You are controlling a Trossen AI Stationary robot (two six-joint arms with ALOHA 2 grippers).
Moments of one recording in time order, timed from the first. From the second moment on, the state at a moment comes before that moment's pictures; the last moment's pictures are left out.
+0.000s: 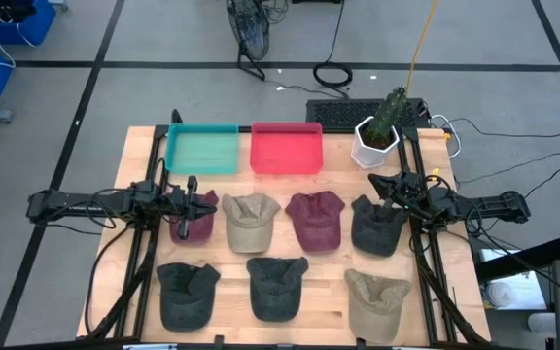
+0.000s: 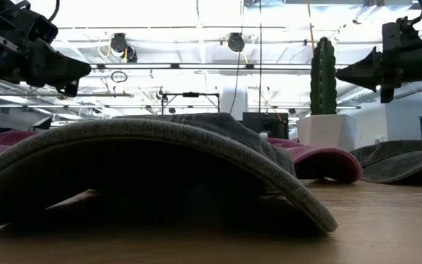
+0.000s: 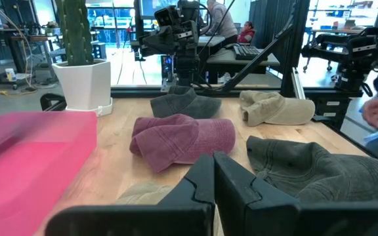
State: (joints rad) left arm 0.05 0.25 0.01 0.19 0.13 0.00; right arm 0.11 0.01 0.02 0.08 0.68 0.22
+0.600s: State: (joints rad) left arm 0.05 0.25 0.01 0.19 0.13 0.07; right arm 0.11 0.01 0.02 0.08 0.68 0.31
